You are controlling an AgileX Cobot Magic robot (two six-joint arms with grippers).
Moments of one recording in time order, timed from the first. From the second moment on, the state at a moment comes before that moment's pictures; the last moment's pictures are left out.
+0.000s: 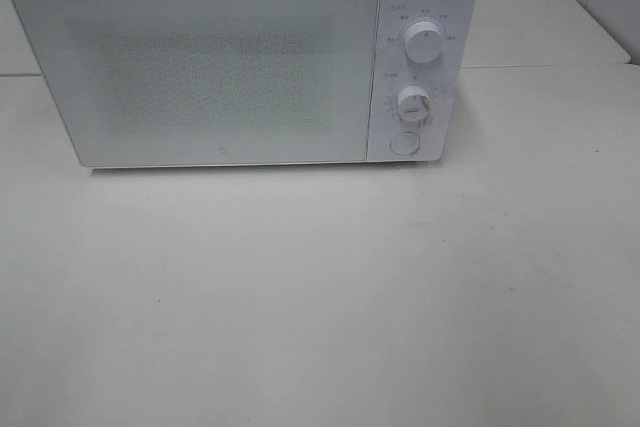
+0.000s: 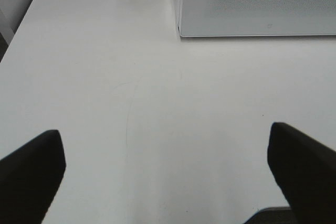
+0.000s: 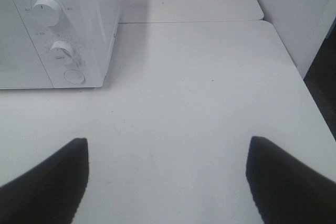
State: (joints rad) left arm 0.02 0.00 -0.52 -0.07 1.08 0.04; right arm 0.00 0.29 -0.52 -0.02 0.69 0.03
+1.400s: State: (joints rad) left arm 0.02 0.00 -0.52 -0.07 1.08 0.04; right arm 0.00 1.14 -0.42 0.00 -0.38 0.04
